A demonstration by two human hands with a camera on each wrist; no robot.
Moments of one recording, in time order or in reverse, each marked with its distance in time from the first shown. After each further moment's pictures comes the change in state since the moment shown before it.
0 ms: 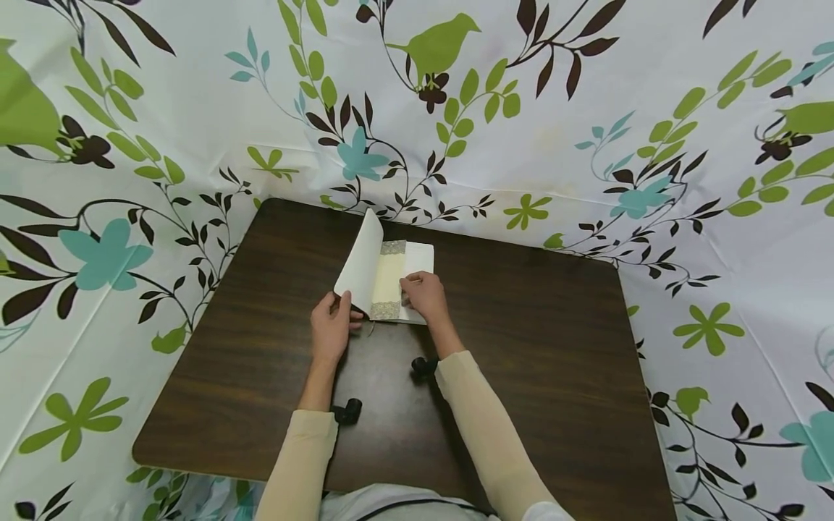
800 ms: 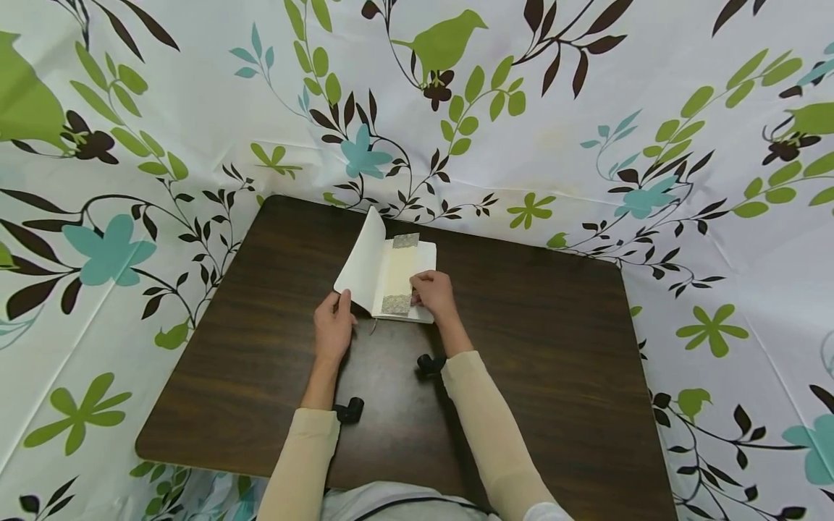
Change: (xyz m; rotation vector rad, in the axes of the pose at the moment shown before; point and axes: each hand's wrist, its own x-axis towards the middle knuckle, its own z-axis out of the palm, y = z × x) left_hand -0.002 -0.002 0.003 0.173 0.097 0.051; right_hand 0.003 0.005 -0.014 0.173 -0.021 0.023
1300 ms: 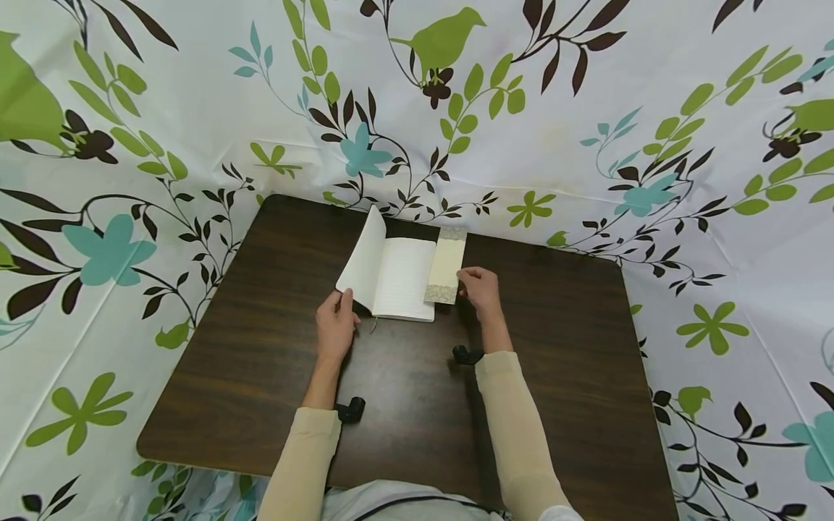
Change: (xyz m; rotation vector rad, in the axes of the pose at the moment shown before) left_hand -0.002 0.002 0.001 0.000 -0.034 0.001; right_hand 0.007 0.014 -0.087 0.000 0.166 0.010
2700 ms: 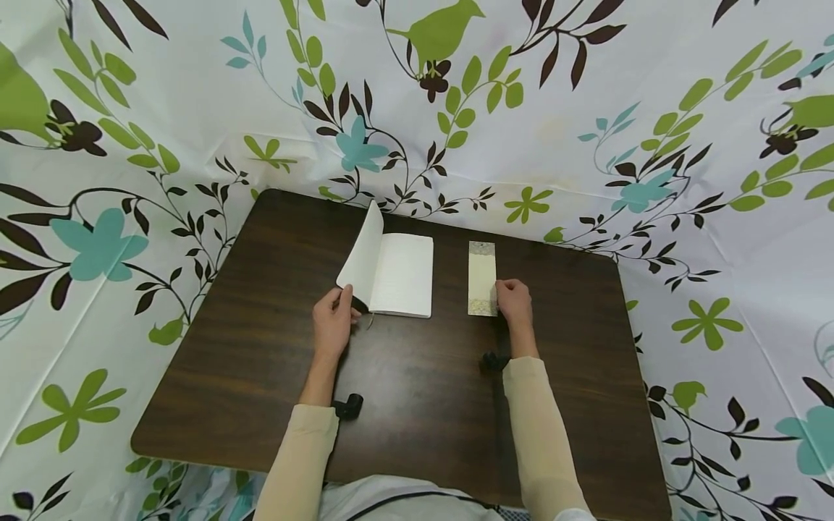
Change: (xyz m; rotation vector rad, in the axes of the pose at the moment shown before) left_hand 0.001 -0.004 0.002 -0.037 -0.034 -0.003; right_hand 0.005 0.037 -0.076 -0.422 0.149 0.126
